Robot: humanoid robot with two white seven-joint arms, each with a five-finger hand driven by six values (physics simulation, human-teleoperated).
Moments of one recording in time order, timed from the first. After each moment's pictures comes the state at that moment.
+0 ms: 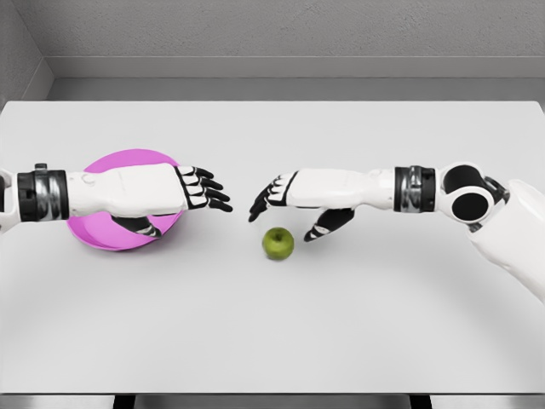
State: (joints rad) left arm -0.68 0.90 -0.79 -1.69 -0.32 -0.61 -0.46; right arm -0.71 -0.57 0.81 -1.45 0.09 -0.61 0.61
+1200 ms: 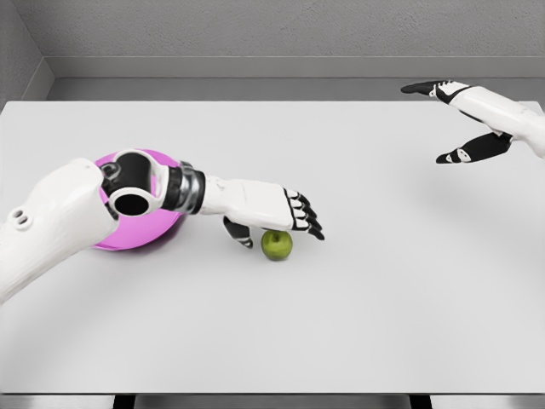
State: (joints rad) left arm -0.89 0.47 -1.05 -1.41 -0.40 -0.61 -0.56; right arm -0.54 -0.72 0.26 -1.29 0.03 -0.61 0.61
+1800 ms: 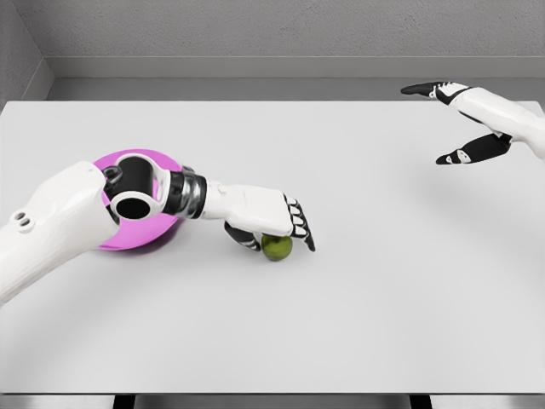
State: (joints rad) left arm -0.89 0.48 -1.07 -1.41 -0.40 -0.61 -0.56; right arm -0.54 -0.72 0.26 -1.29 0.03 -0.61 0.61
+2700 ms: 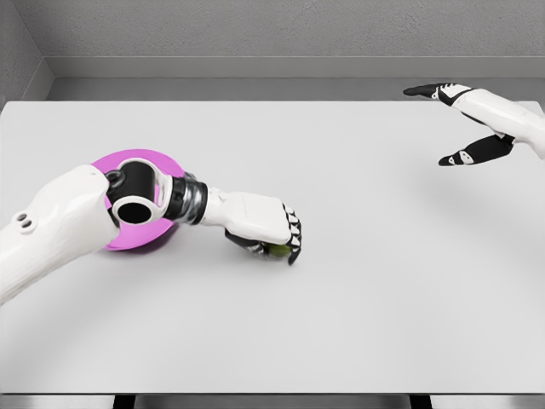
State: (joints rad) left arm -0.90 0.49 -1.11 -1.41 -0.40 -0.61 -0.56; right arm -0.53 -0.73 0.26 -1.29 0.03 -0.61 0.61
